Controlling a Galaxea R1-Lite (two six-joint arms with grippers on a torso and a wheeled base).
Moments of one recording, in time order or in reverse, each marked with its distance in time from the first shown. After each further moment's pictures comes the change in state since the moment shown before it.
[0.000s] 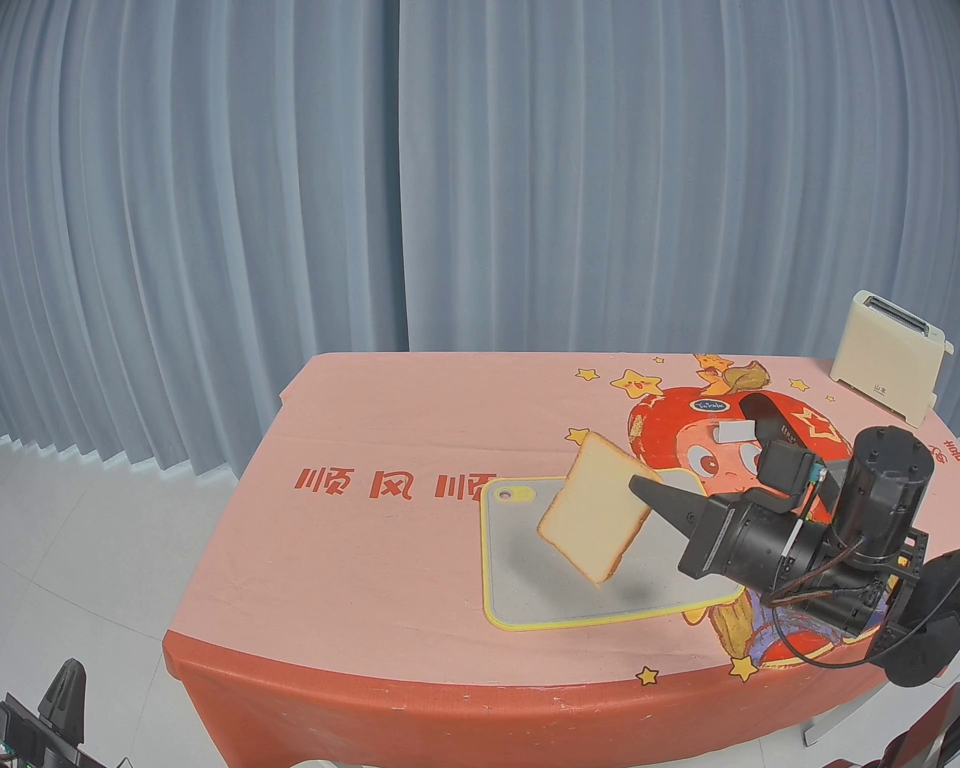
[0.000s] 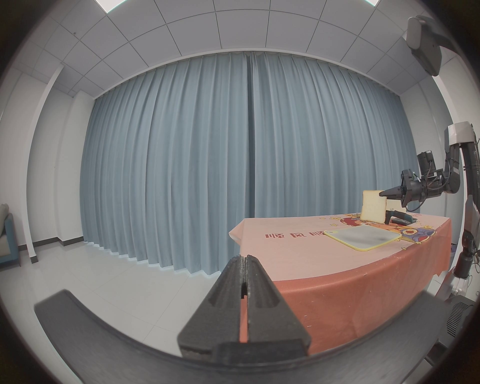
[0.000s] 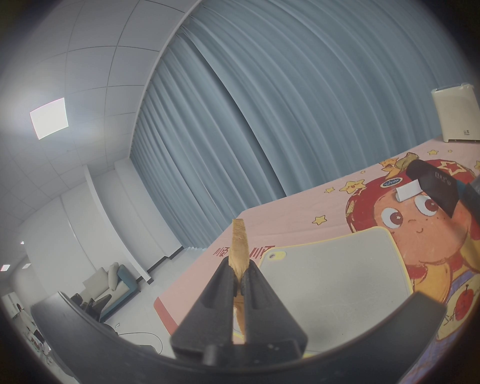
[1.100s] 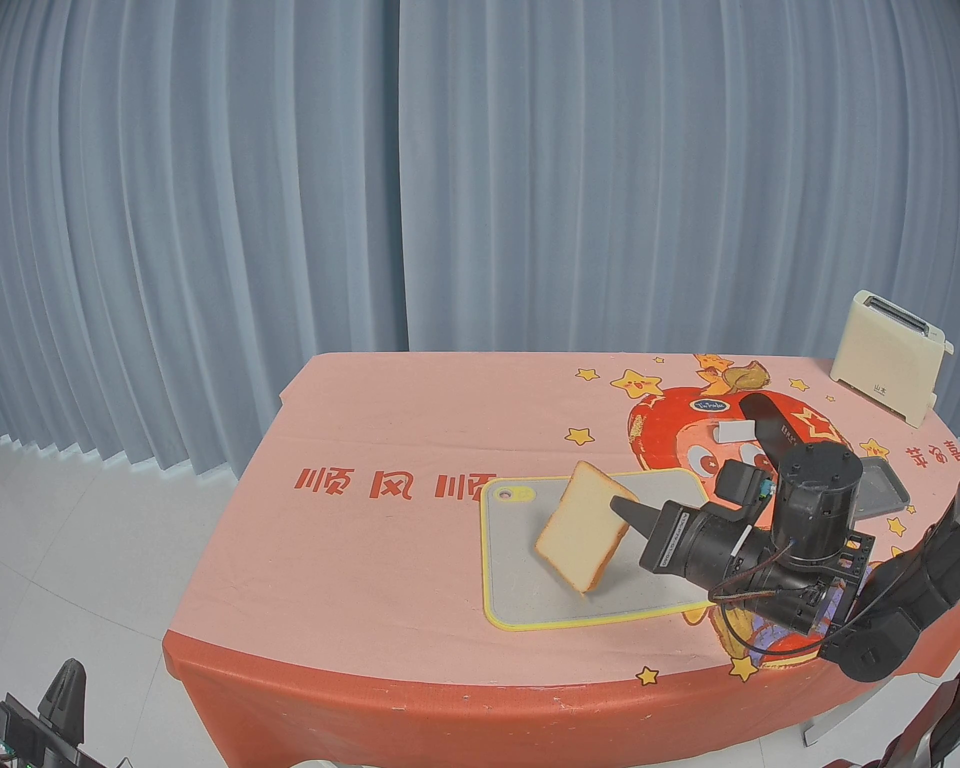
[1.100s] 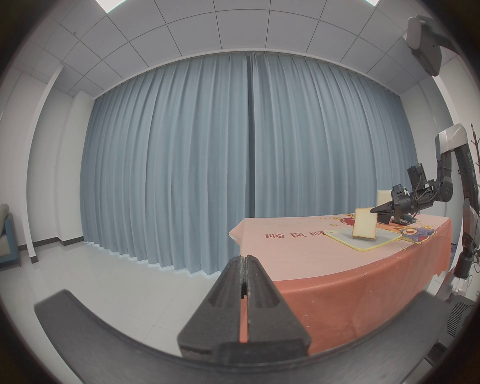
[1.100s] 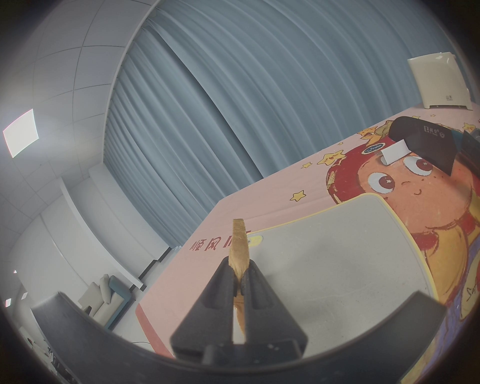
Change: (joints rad) left arm 0.000 0.000 0.000 0.000 0.000 0.000; right arm -0.029 0.167 -0.048 0.001 -0.054 0.112
